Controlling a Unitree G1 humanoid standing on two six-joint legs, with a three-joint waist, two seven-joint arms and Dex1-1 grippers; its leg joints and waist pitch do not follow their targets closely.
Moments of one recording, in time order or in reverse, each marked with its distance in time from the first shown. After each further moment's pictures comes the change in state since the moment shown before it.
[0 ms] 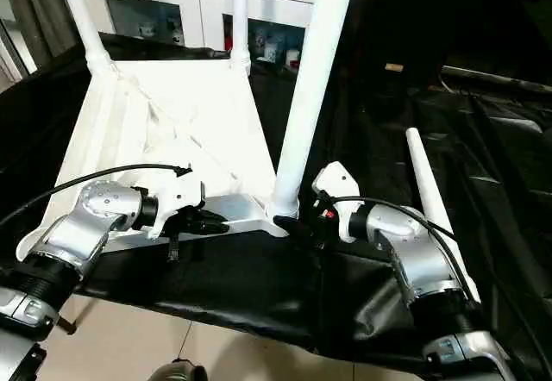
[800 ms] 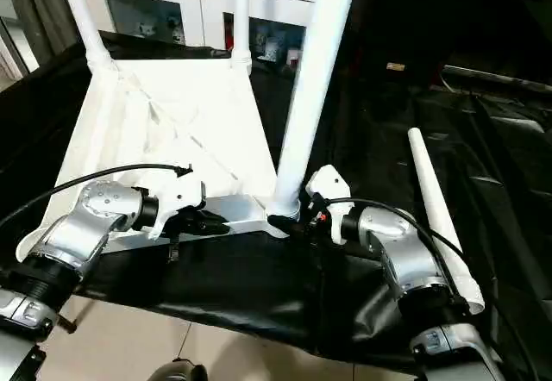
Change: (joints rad) left arm 0.012 0.003 0.002 -0.037 0.000 0.030 -0.007; right arm -0.031 0.050 -0.001 0.117 0.013 -0.069 0.052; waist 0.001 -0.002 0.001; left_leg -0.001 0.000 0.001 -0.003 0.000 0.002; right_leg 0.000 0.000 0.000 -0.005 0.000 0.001
